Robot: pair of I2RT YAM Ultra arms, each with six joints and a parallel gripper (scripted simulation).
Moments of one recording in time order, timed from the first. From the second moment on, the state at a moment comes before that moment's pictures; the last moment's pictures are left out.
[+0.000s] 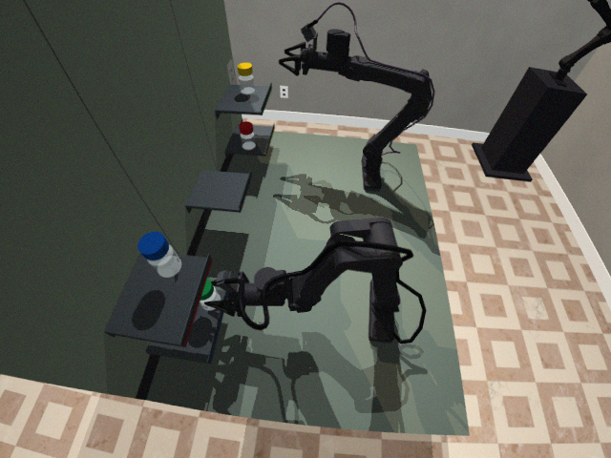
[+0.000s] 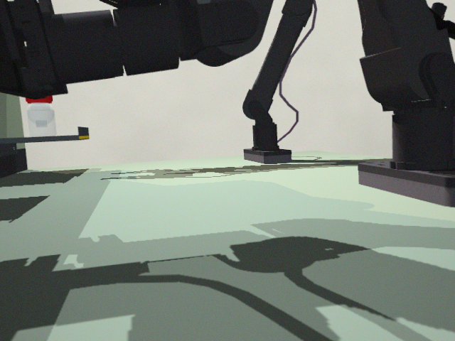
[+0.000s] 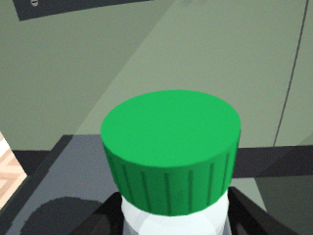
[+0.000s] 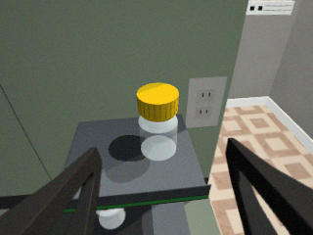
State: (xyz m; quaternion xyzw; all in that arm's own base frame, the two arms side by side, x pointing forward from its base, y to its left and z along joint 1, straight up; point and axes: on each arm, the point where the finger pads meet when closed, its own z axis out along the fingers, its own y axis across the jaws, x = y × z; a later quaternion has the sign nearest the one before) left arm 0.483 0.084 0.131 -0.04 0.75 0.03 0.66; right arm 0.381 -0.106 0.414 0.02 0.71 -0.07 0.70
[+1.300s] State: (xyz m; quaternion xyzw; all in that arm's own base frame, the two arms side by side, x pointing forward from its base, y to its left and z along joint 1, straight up) left arm 0.483 0.084 0.131 -0.04 0.75 0.03 0.66; right arm 0.490 -0.117 0.322 0.05 0.75 -0.04 0.66
